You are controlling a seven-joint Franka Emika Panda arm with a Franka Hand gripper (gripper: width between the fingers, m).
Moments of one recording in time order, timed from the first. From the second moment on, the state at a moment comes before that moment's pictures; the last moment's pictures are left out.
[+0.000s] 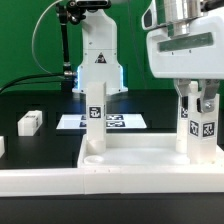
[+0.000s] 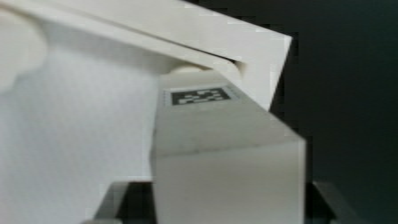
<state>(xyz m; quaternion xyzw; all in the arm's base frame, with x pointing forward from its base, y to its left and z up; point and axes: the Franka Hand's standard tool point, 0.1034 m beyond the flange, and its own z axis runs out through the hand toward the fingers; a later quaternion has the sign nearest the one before) 0.648 0.092 0.108 -0.74 0.66 0.00 0.09</state>
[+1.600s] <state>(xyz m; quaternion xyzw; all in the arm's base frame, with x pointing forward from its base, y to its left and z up) 0.649 0.024 0.144 -0.56 0.82 0.02 0.13</state>
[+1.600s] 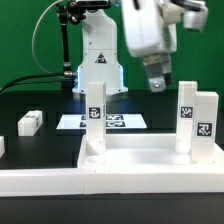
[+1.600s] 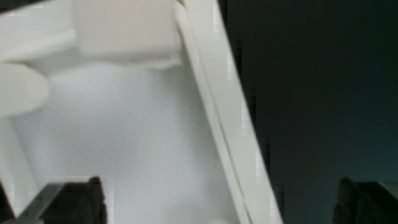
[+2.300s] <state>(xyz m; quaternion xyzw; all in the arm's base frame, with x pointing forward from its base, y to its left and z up) 0.643 0.018 0.141 -0.59 0.80 0.01 0.12</state>
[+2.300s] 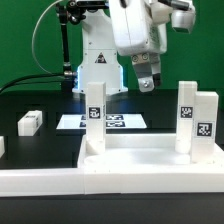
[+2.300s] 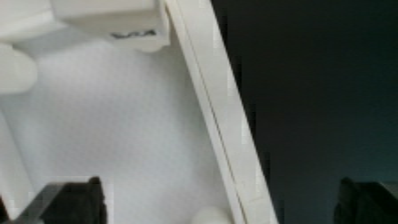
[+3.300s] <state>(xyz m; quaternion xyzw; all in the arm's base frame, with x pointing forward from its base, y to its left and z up) 0.602 -0.067 0.166 -0.86 0.49 -0.05 0.12</state>
